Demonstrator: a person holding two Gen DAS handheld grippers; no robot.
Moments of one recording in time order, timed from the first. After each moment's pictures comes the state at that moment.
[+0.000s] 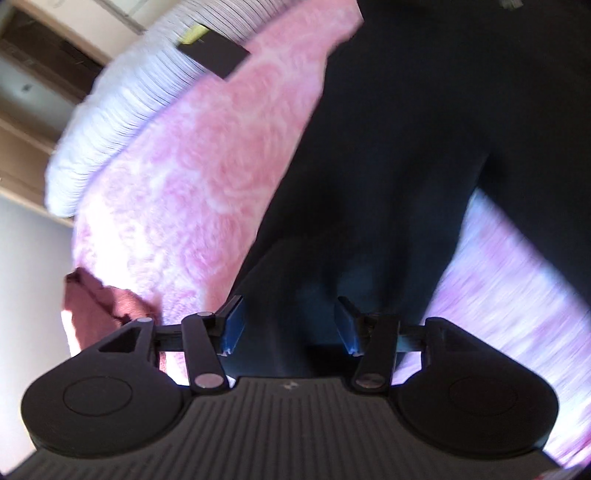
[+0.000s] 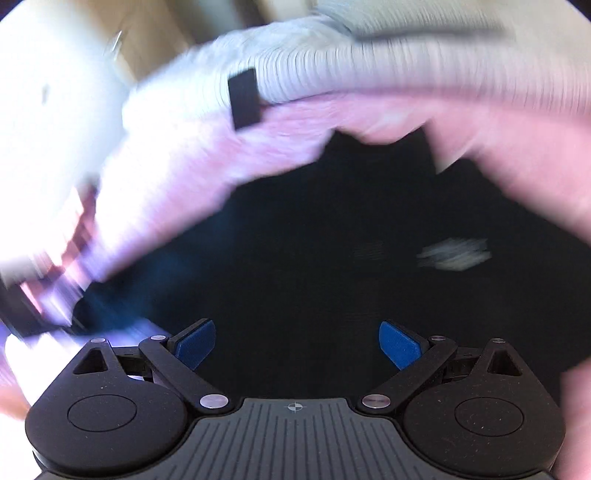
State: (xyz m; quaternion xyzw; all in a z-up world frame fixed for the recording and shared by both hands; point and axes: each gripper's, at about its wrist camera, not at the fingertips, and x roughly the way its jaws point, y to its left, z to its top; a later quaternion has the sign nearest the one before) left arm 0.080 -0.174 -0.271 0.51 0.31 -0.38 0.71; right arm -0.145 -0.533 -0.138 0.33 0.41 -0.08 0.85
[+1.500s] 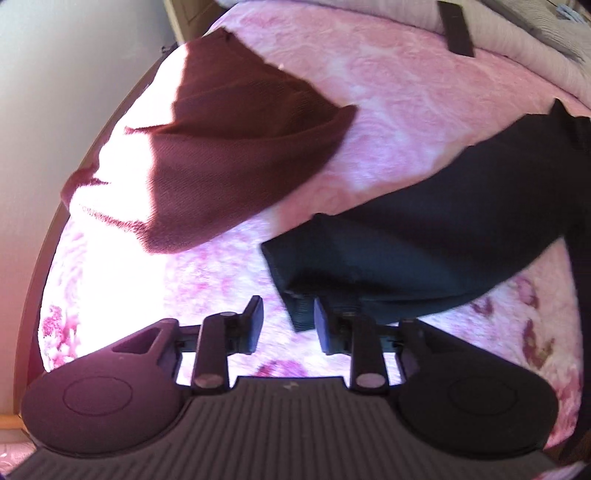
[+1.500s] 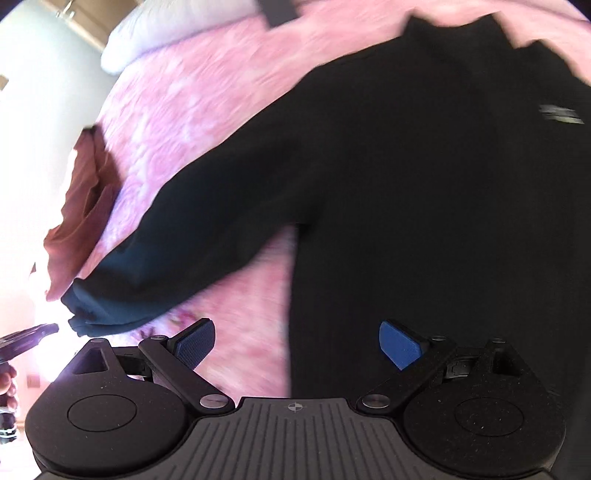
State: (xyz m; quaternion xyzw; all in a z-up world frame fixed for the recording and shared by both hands) left arm 0.158 0.080 -0.207 0.21 0.50 -0.25 0.80; right arm -0.128 -0.362 -0.147 0.31 0.53 -0.13 0.78
